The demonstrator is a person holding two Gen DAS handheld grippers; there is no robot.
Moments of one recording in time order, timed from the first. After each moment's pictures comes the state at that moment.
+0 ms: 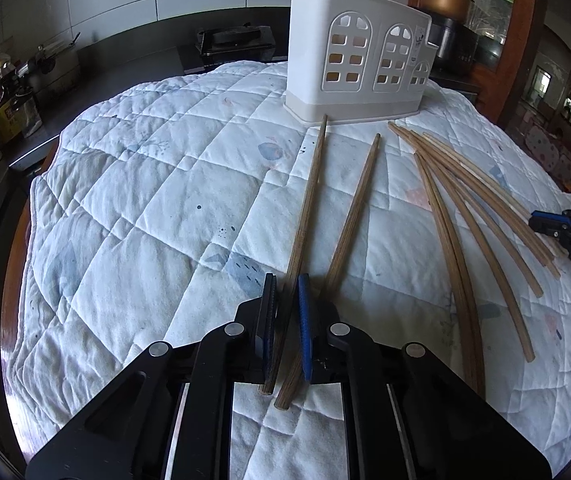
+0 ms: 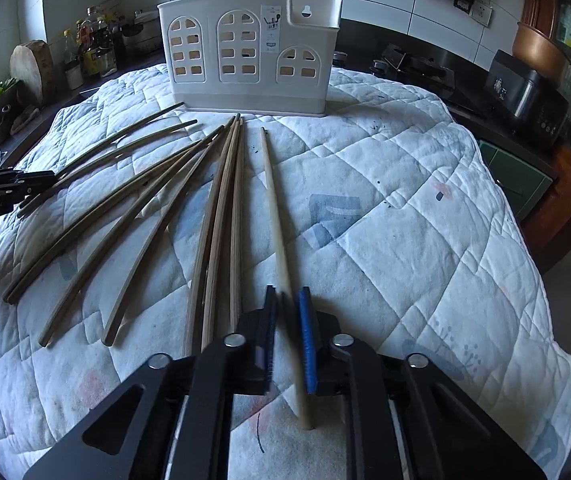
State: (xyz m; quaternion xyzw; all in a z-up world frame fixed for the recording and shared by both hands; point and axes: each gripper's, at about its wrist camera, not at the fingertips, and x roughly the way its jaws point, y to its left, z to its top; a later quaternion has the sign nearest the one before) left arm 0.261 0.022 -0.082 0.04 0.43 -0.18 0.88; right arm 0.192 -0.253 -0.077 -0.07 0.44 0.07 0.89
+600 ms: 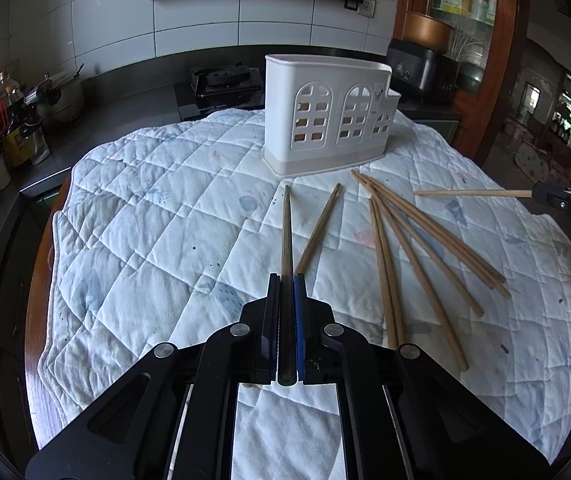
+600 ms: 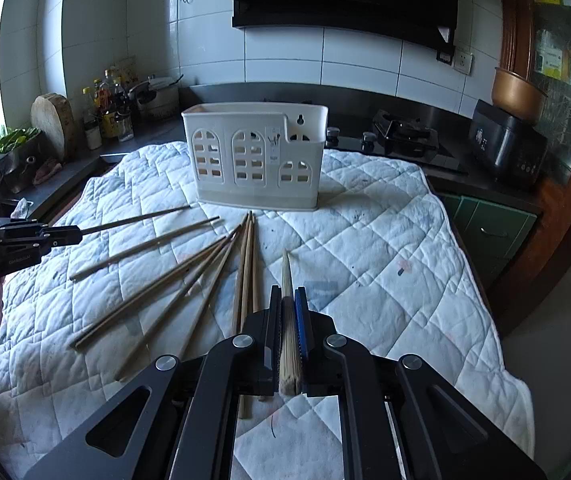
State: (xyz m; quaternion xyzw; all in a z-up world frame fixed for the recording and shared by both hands) left arm 0.224 0.016 -0.026 0.04 0.37 -0.19 0.91; right arm 0.157 -0.259 0.018 -0.05 0.34 0.09 0.94
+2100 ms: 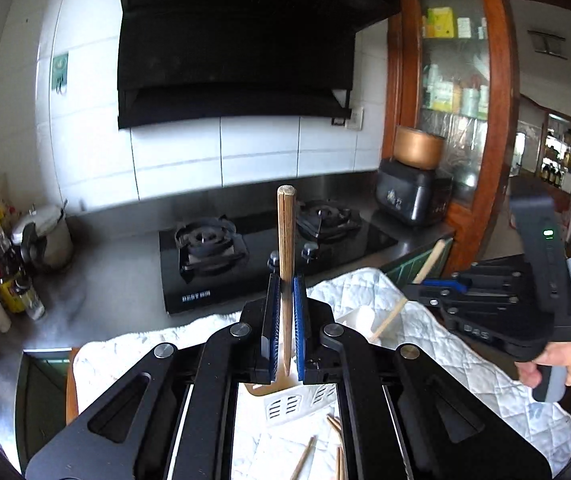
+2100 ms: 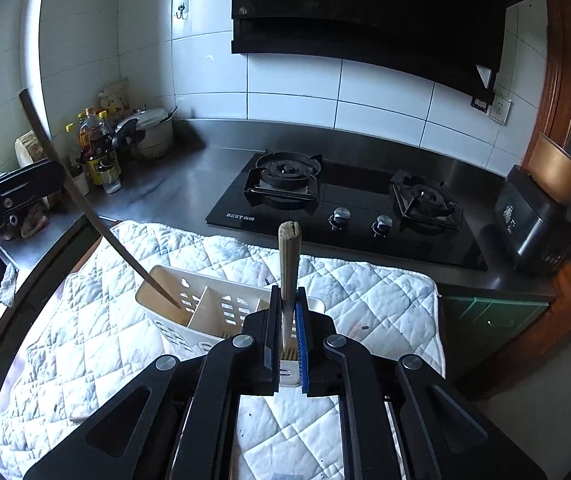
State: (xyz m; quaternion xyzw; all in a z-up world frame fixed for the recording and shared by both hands) left arm 0.361 -0.075 0.179 0.03 0.23 -0.20 0.95; right arm 0.372 -0.244 0.138 -0.07 0.35 0.11 0.93
